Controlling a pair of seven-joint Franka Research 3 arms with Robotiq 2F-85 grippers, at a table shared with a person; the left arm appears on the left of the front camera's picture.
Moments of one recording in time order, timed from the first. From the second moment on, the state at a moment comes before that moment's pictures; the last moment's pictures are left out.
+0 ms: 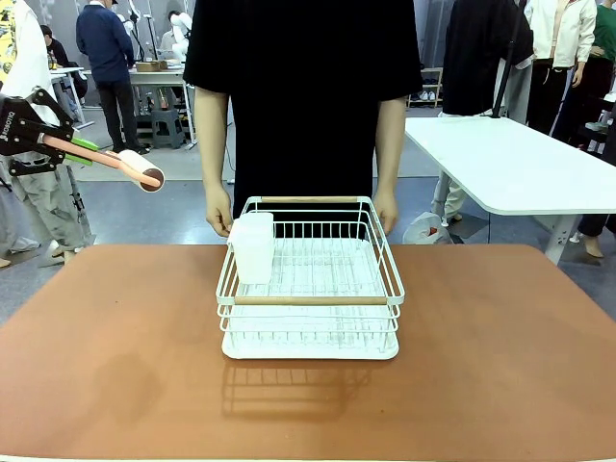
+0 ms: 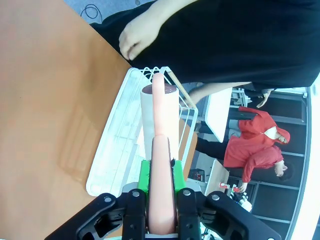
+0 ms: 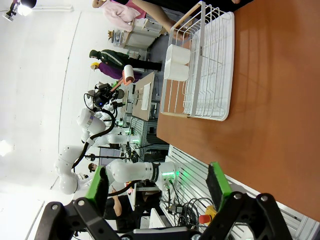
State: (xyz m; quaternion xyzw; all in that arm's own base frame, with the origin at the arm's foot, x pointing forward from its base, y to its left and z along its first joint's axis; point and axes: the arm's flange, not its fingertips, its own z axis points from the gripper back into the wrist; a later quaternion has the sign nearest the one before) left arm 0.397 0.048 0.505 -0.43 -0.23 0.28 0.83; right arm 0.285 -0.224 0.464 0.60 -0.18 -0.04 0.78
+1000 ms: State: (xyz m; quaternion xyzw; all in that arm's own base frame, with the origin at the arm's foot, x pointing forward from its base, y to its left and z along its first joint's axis) left arm 0.397 0.048 0.505 -0.43 -0.23 0.28 0.83; right arm 0.285 -0.224 0.464 0.60 -0.18 -0.04 0.78
